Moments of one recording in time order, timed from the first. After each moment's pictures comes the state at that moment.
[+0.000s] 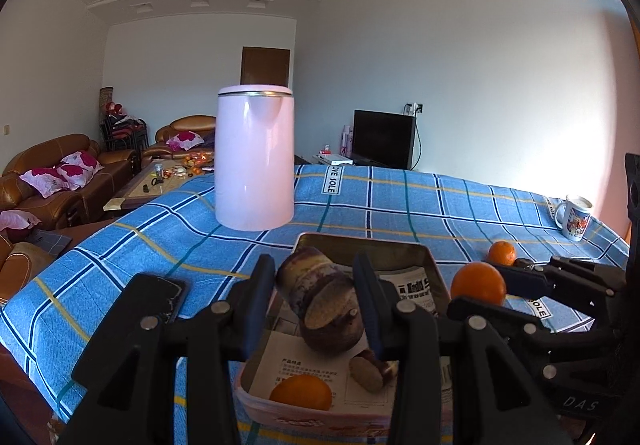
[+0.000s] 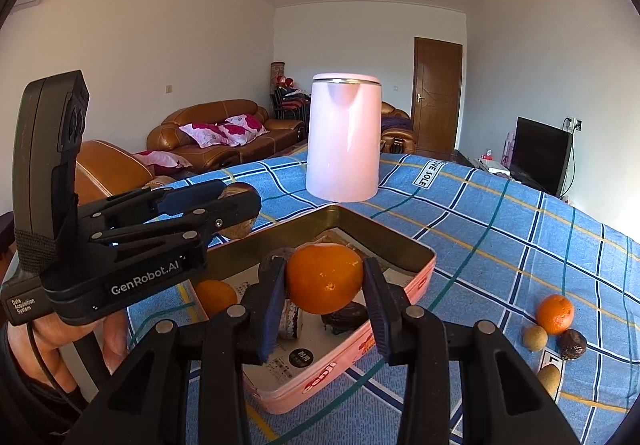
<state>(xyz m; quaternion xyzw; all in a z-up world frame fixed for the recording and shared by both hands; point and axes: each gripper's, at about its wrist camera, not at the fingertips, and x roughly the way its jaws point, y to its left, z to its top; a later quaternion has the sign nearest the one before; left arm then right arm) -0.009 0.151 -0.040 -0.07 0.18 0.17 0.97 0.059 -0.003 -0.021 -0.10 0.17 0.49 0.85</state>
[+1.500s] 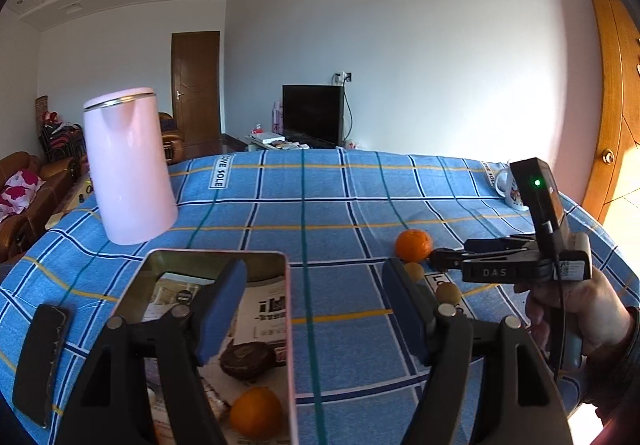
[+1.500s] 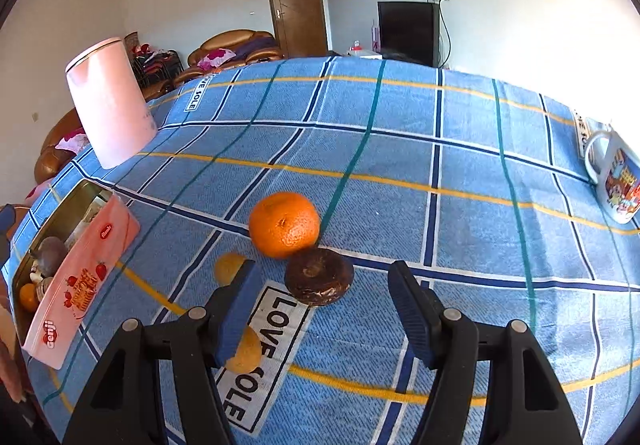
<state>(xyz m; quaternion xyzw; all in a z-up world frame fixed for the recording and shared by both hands) 0.076 0.052 -0.026 -0.03 0.23 0.05 0.97 0.235 -0.136 -0.065 -0.04 0.37 0.28 0.88</state>
